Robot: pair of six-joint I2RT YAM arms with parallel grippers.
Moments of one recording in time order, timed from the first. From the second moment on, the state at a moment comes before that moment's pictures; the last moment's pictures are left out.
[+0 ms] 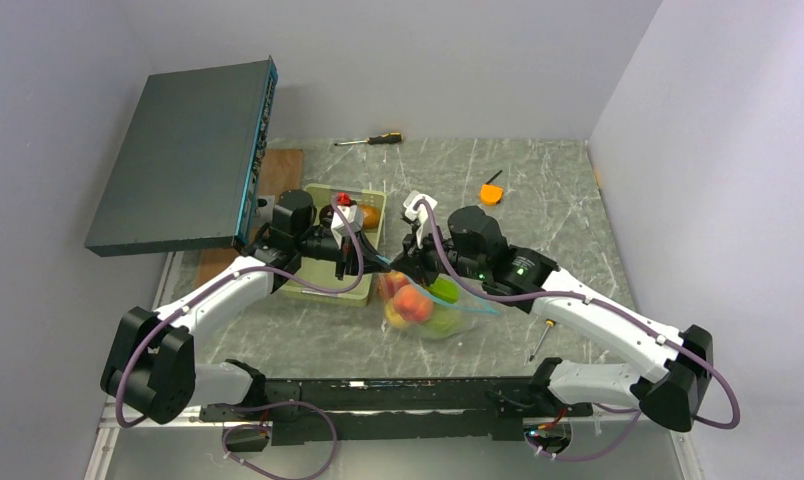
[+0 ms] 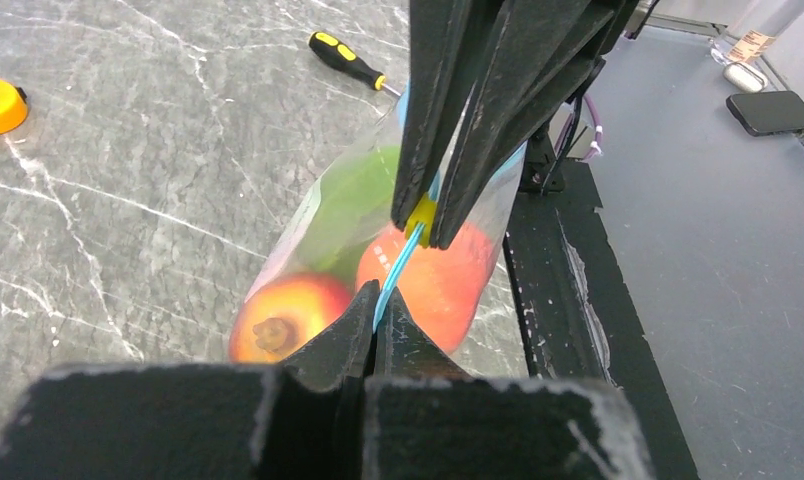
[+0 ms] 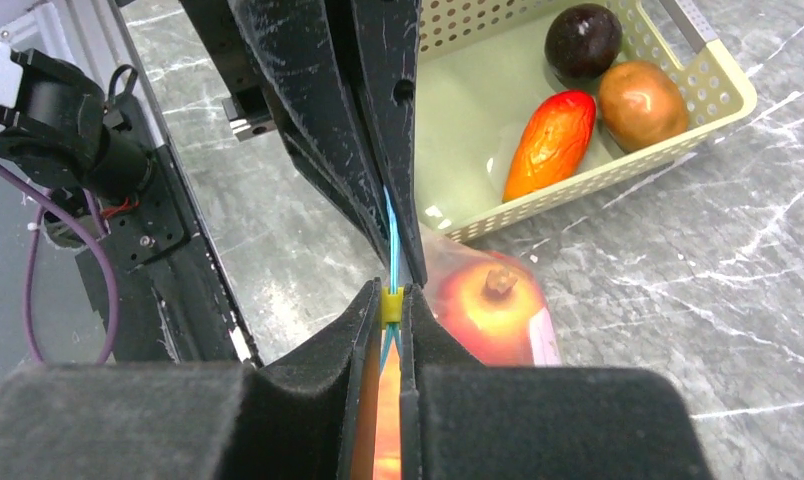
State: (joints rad) left arm -0.46 1.29 0.79 0.18 1.19 0.14; right arm 0.89 1.15 1.03 -0.29 -0.22 0.05
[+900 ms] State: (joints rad) left arm -0.38 1.29 0.79 0.15 1.12 0.16; right arm 0.89 0.77 0.93 -0.58 -0.08 0.16
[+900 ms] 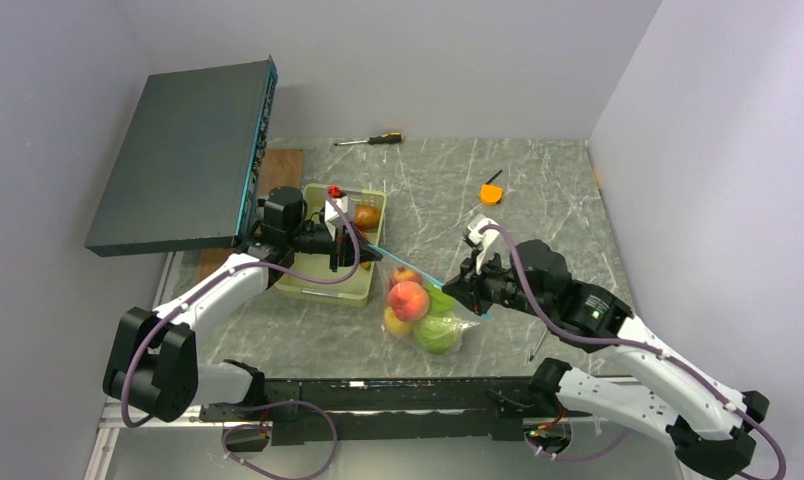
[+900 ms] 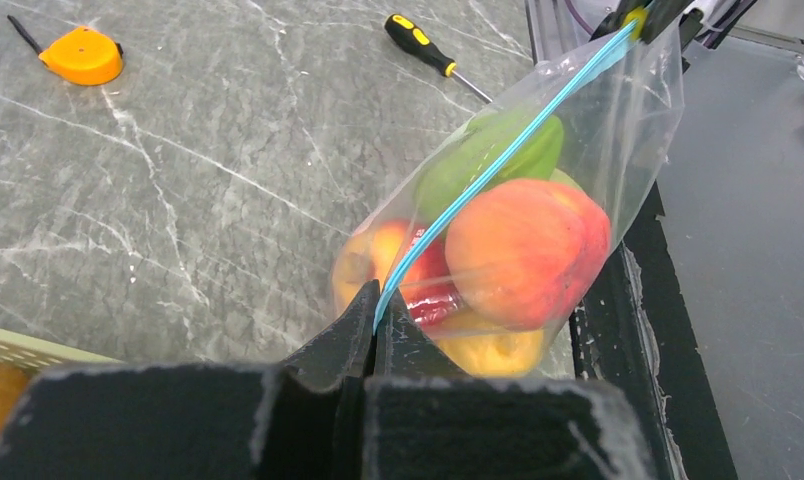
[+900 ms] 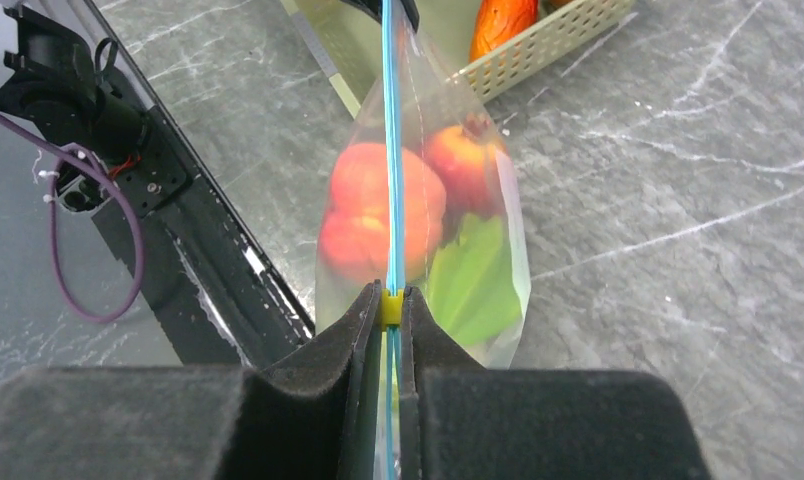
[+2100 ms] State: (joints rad) left arm -0.37 1.29 0.79 0.14 1.10 0.18; right arm 0.89 0.78 0.98 -0.83 -0.06 0.39
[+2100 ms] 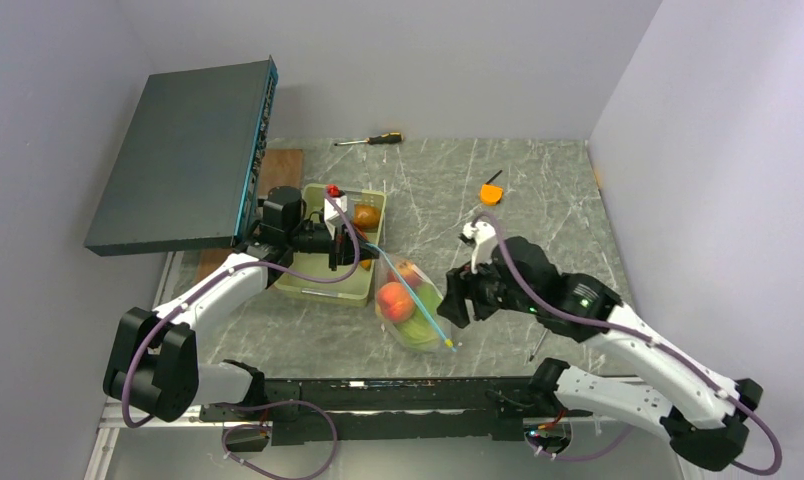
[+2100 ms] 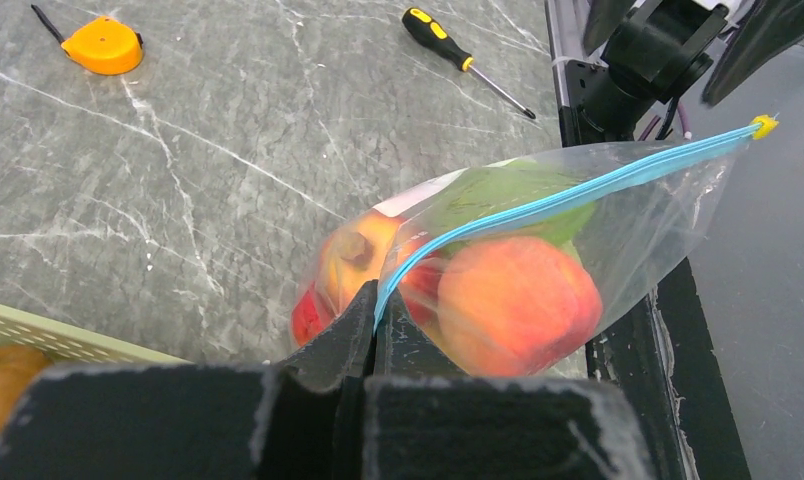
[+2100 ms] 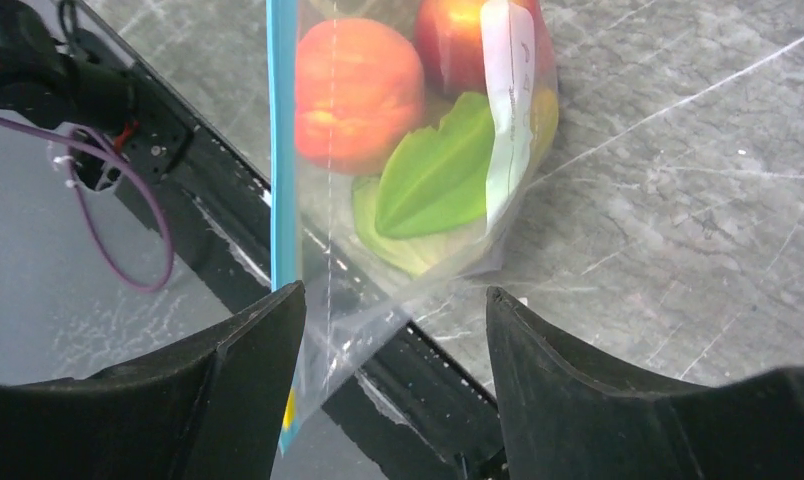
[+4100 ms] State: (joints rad) left arm -0.46 1.03 0.79 0.15 0.47 0.12; right arm 0.35 1.14 1.21 -0.95 0.38 0.42
